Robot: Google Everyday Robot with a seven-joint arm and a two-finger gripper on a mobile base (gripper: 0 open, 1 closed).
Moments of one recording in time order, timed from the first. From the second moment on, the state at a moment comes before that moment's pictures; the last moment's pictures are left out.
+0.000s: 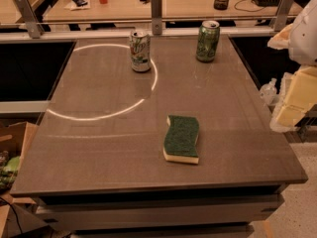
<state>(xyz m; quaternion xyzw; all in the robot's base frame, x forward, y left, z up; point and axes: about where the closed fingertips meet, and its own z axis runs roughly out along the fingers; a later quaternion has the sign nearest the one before) 0.438 -0.217 0.976 -0.60 0.78 -0.03 0.16</state>
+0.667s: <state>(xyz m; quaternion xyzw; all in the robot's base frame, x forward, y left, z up) 0.441 -0.215 0.976 -0.60 0.78 -0.03 0.17</state>
